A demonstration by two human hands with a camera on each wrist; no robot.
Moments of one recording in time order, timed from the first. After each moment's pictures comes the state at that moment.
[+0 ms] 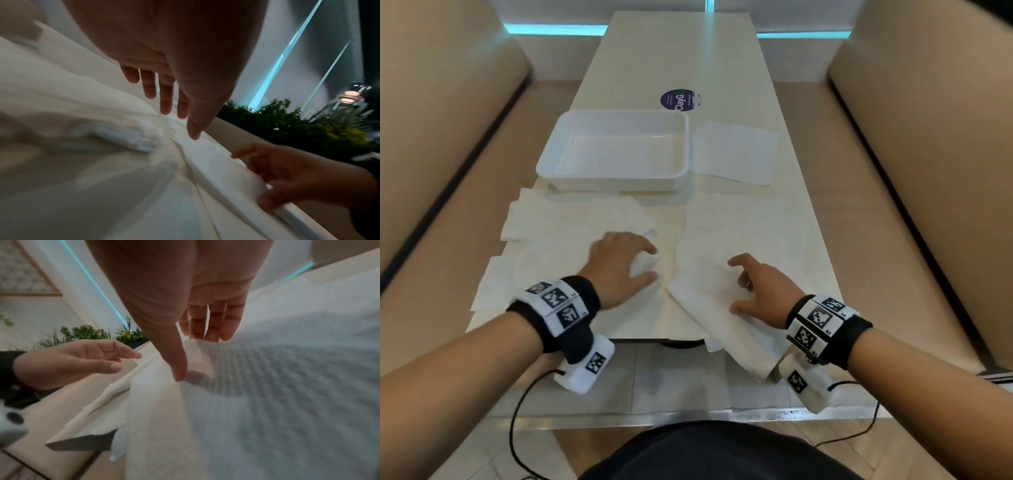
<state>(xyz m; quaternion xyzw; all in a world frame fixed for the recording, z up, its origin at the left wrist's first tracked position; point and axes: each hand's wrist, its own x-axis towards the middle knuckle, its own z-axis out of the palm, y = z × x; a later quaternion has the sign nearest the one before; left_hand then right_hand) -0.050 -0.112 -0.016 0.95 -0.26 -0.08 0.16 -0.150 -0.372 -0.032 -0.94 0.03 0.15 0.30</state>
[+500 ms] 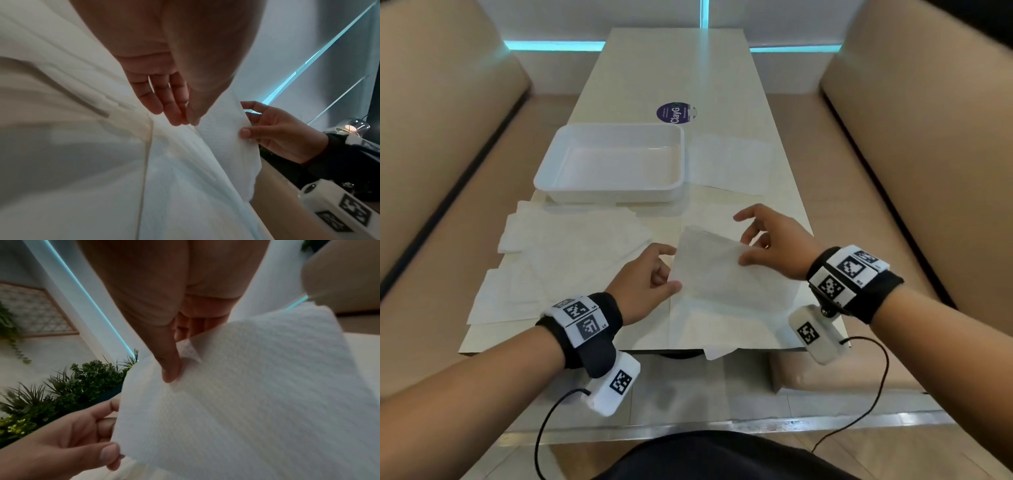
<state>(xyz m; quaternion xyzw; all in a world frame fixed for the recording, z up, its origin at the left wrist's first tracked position) -0.067 -0.147 -0.024 0.86 -0.21 -0.19 0.42 -0.110 -0.404 0.031 -0.91 0.03 0.06 0.41</state>
